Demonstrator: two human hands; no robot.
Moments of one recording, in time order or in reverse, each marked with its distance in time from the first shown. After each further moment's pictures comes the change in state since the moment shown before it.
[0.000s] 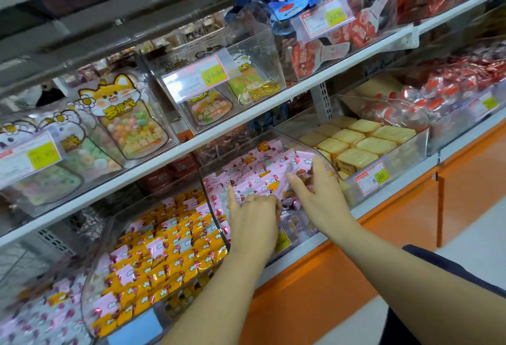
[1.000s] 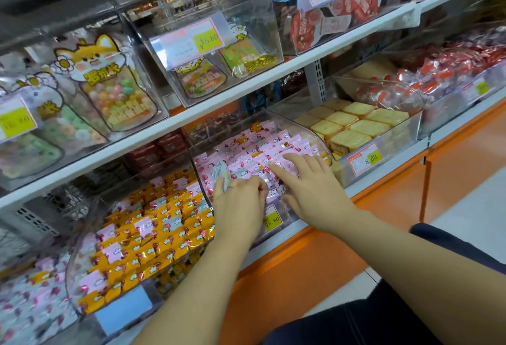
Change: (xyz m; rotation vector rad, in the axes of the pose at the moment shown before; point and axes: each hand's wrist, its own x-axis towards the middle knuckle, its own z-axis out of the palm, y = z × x) left_hand -0.009 -0.017 0.011 -0.080 -0.001 -0.052; right_hand -0.013 0.026 -0.001 -0.847 -0.239 -0.488
